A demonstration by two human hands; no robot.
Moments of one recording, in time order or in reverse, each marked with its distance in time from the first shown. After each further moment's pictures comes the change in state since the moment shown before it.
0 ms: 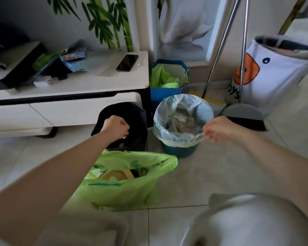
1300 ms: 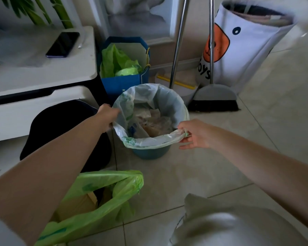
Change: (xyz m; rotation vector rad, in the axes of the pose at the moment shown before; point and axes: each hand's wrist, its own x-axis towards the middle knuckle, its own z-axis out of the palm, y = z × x) left_hand 0.131 0.063 0.139 -0.310 -0.163 -0.225; right_hand 0.063 0.046 -0.002 0.451 -0.137 0.247
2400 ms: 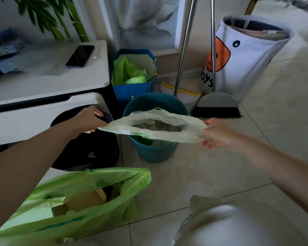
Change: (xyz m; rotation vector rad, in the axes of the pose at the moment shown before) left_hand -0.060 0.004 -0.094 0.456 -0.029 0.167; right_hand -0.036 0.002 -0.040 -0.360 0.219 -0.216
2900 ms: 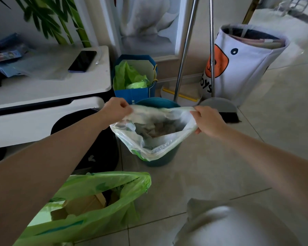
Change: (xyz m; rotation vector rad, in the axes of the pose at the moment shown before) left_hand -0.001 0.071 0.029 -0.008 0.087 0.319; right_hand 0.004 -0.044 0.004 -0.518 0.270 -0.530
